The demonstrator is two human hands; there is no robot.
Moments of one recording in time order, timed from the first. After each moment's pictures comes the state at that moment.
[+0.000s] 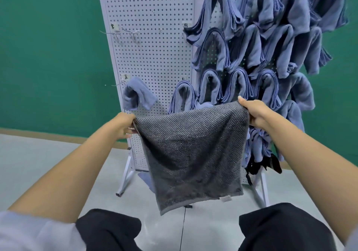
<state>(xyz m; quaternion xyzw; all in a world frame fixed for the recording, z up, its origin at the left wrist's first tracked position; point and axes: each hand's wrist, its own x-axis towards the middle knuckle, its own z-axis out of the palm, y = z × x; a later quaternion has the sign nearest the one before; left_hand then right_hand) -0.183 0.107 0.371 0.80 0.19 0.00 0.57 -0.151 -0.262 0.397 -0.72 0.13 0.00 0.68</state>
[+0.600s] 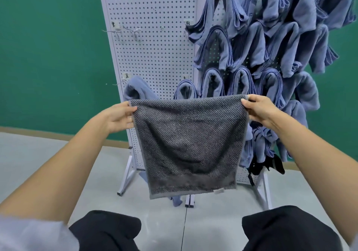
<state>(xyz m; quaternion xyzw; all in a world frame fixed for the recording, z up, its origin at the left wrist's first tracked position) -0.179 0.129 0.388 0.65 0.06 -0.06 0.76 -0.142 -0.277 0.391 -0.77 0.02 -0.04 0.64</state>
